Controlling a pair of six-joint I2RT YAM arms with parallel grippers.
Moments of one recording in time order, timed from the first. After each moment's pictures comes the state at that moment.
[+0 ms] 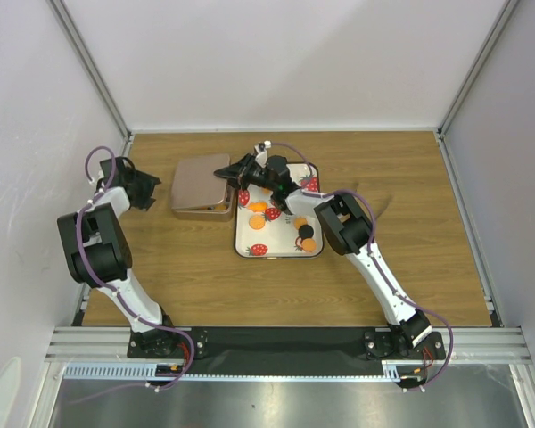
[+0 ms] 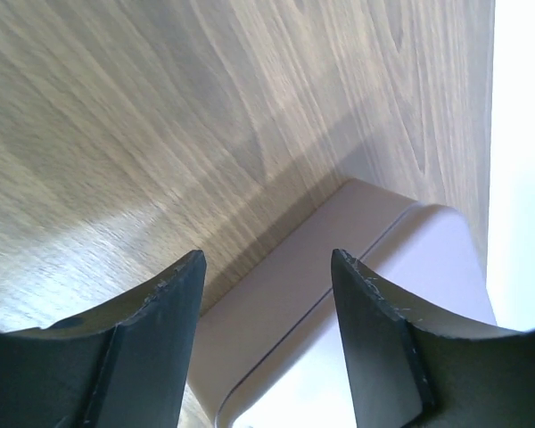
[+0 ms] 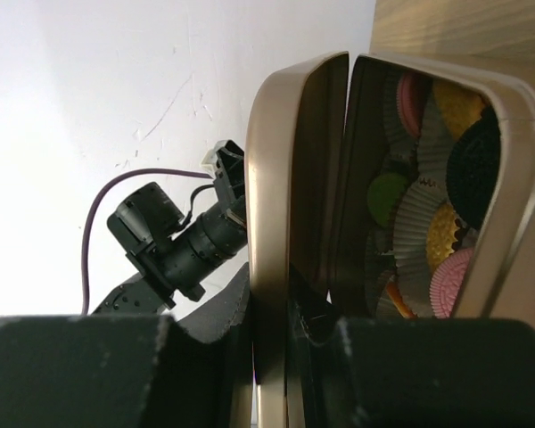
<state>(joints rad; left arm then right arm) 0.32 1.80 1.13 -0.14 0.14 -0.93 0.64 2.68 1.97 0.80 -0.54 1.55</state>
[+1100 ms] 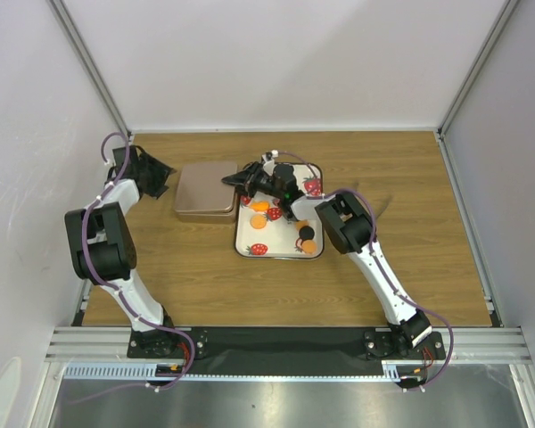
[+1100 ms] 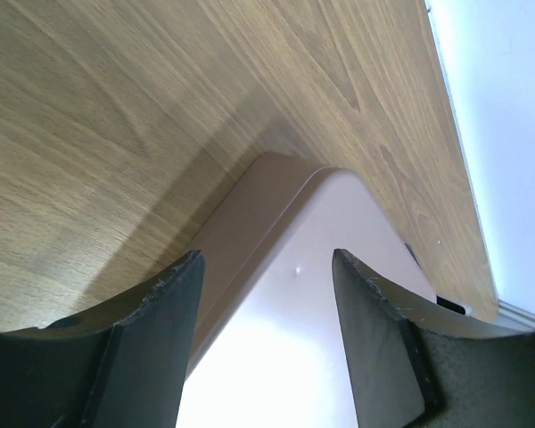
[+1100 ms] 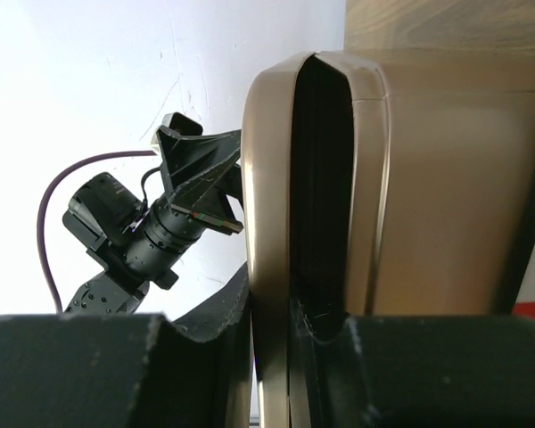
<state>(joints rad) 0.22 1.81 1.20 -0.13 0.20 -0.87 0.62 2.67 1.83 0.91 -0.55 1.60</state>
